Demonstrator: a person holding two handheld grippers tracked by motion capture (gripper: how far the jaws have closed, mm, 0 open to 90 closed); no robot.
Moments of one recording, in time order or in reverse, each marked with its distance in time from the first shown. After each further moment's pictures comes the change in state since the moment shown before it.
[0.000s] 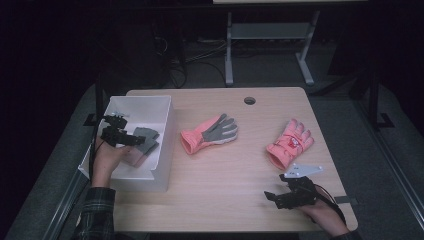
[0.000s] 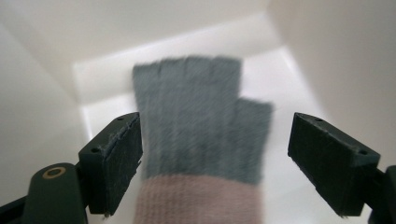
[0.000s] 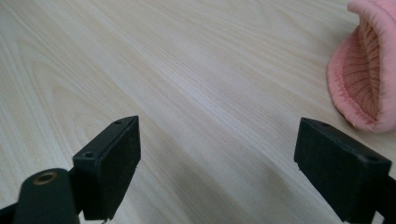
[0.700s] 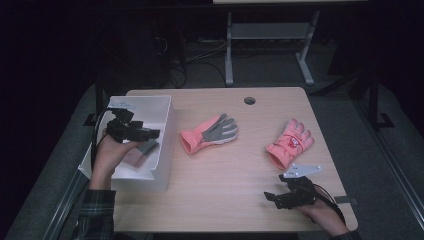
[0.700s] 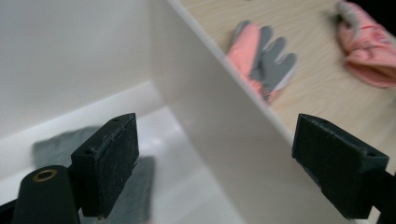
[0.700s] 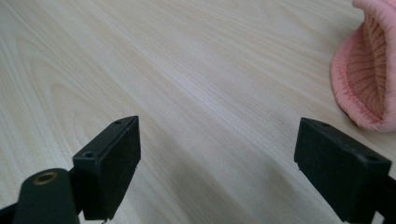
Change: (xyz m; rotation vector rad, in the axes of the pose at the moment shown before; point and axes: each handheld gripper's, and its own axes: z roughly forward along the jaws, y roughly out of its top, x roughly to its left) left arm -0.053 0.027 -0.040 -0.152 -0.267 0.095; right arm -0.001 0.000 0.002 0.008 0.002 -0.008
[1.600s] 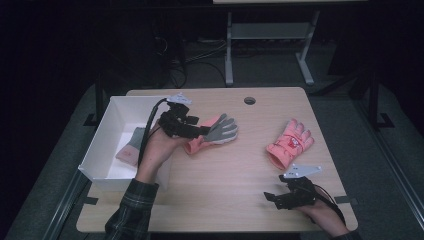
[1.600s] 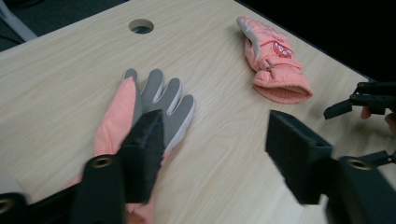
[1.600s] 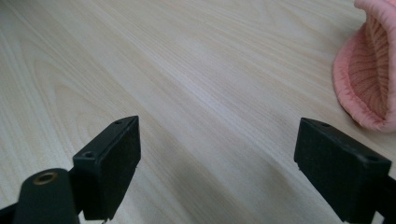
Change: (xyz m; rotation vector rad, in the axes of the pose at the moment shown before) left arm -0.111 0.057 0.063 0.002 -0.161 0.190; right arm 0.001 0.000 -0.001 0.001 0.003 -0.004
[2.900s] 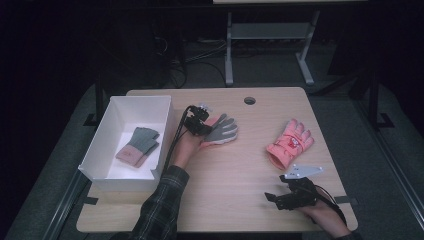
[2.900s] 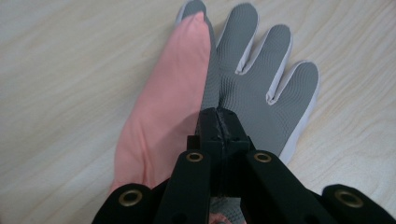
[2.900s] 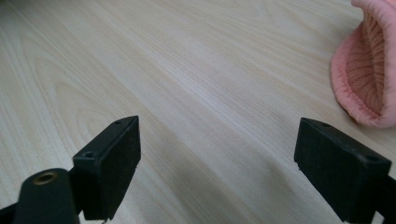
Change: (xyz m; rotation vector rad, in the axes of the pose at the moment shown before) left arm 0.056 -0.028 0.131 0.207 0.190 -0.059; right arm 0.000 -0.002 -0.002 -0.007 0.004 0.009
